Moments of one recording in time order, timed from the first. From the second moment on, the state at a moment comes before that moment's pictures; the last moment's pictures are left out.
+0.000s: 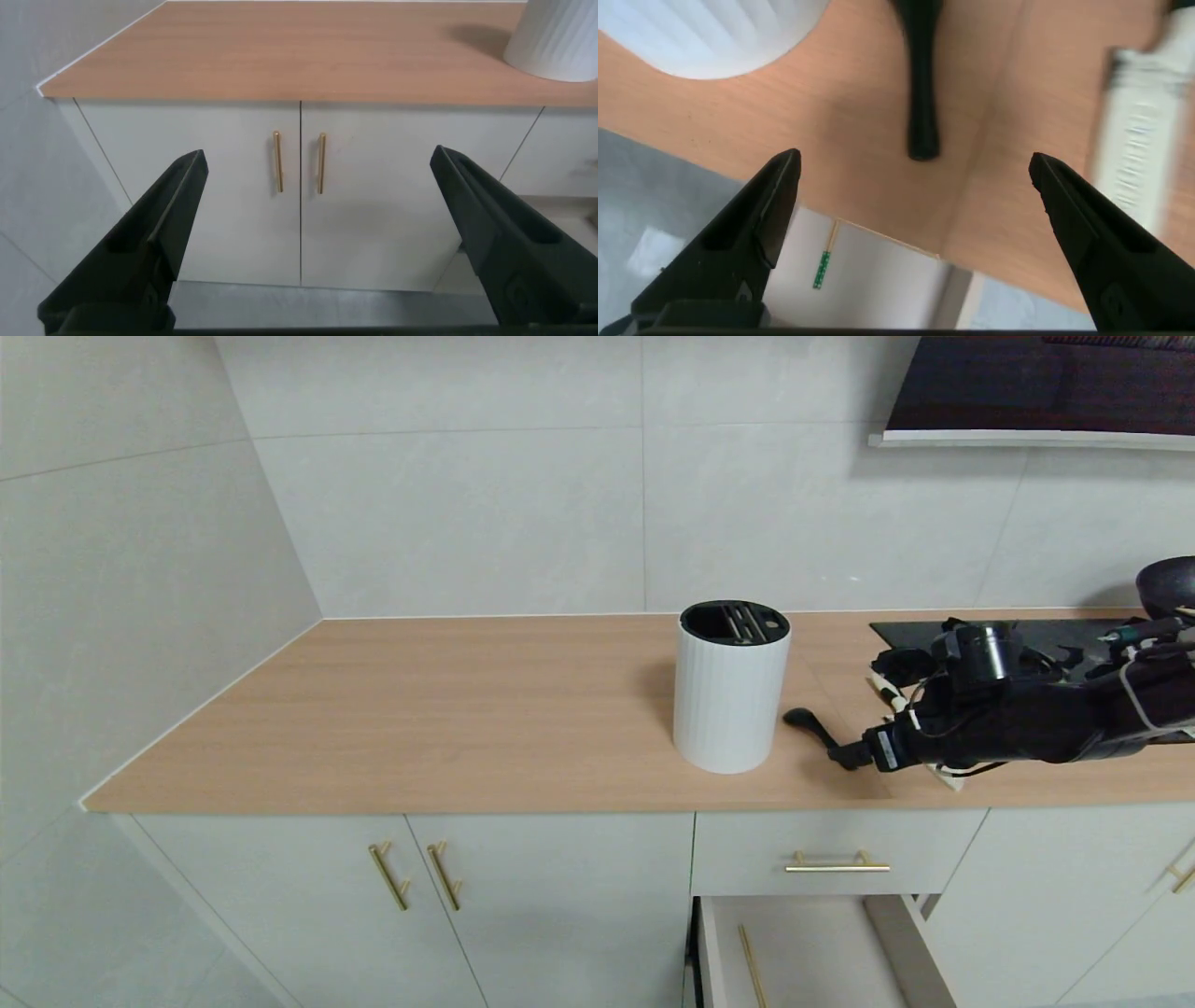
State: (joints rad) left arm 0.00 0.00 0.00 0.00 0.04 -0.01; right arm 0.10 2.10 -1.24 -0.19 0.17 -0.20
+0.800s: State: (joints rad) left arm 0.00 0.00 0.00 0.00 0.04 -0.01; right arm 0.11 2.28 -1.39 -0.19 0.17 -0.19
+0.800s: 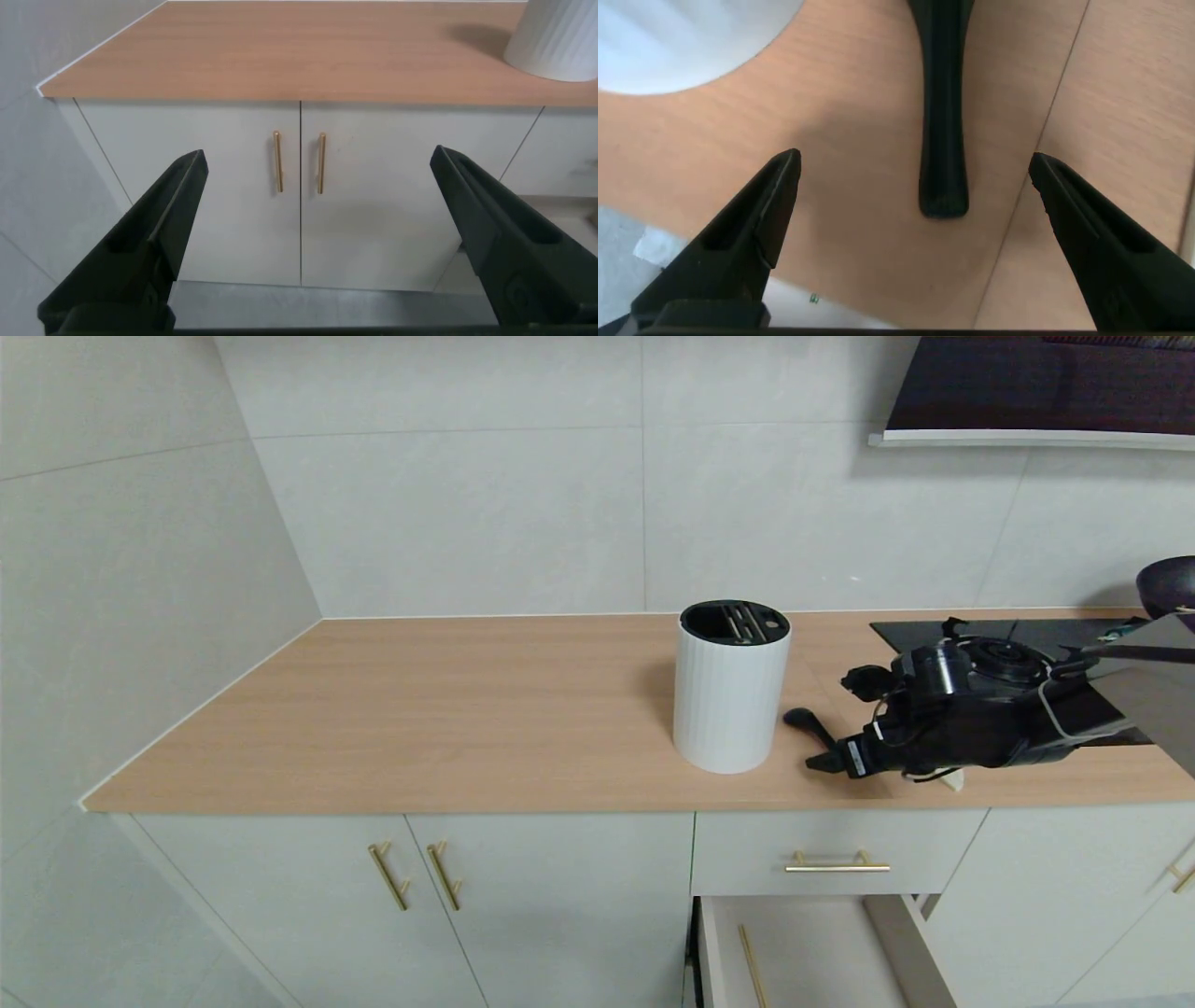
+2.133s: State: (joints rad) left arm 0.00 0.00 0.00 0.00 0.04 -0.01; right arm 0.11 2.35 -1.48 -0.18 0.16 -0.11
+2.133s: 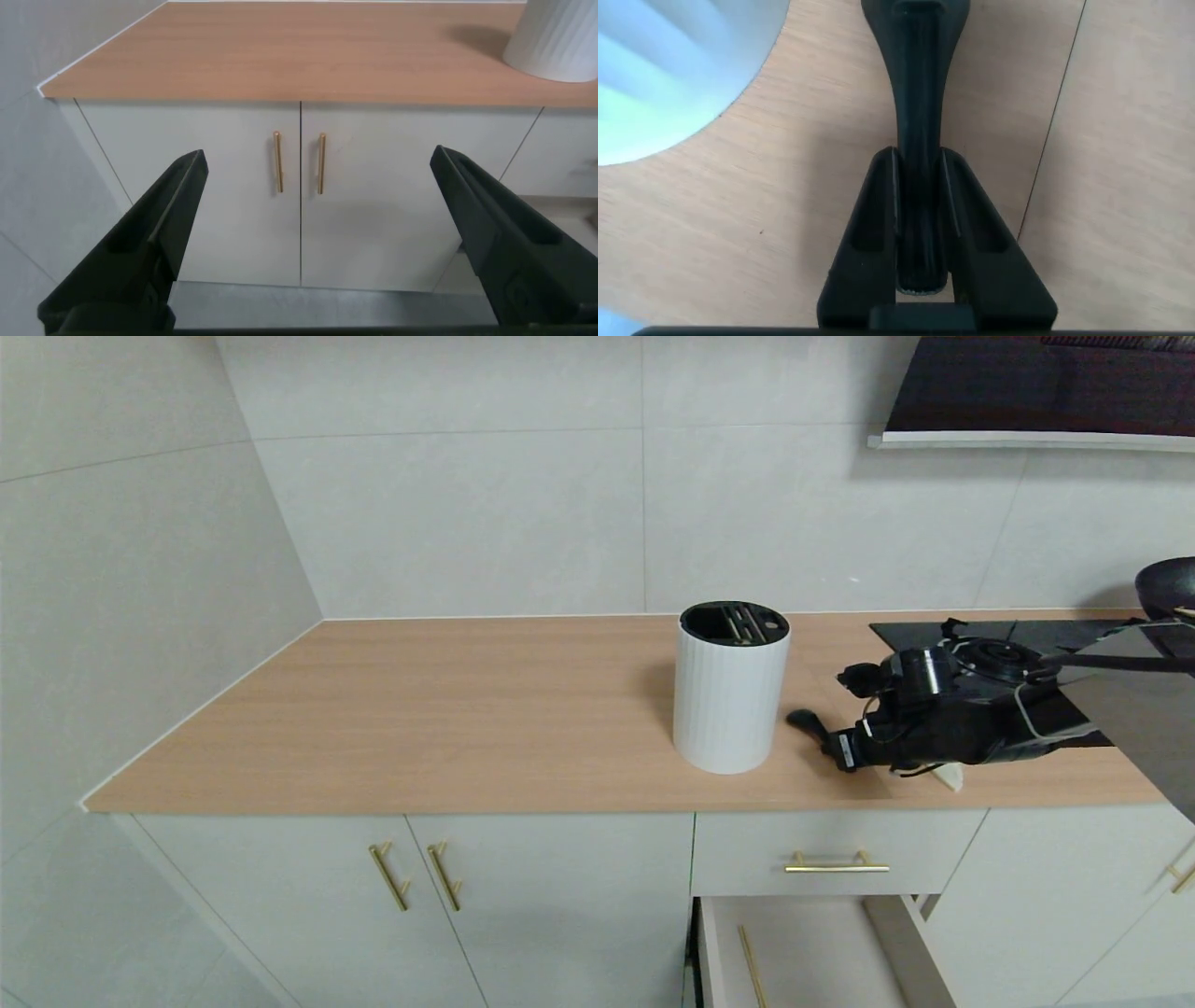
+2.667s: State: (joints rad) left arm 0.00 0.00 0.00 0.00 0.04 -0.01; right arm 0.11 1.92 -1.17 -0.02 0.09 0.11
